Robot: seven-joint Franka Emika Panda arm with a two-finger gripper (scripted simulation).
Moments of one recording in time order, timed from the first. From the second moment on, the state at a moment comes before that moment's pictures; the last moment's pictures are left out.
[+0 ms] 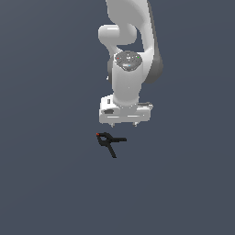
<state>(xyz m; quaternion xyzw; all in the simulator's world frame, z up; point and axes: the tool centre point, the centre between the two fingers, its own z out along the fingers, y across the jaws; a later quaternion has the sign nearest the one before) 0.002 0.028 0.178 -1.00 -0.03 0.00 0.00</state>
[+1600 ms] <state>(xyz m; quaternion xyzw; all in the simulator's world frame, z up) 0.004 -0.025 0.104 -0.94 -0.34 0.00 0.00</state>
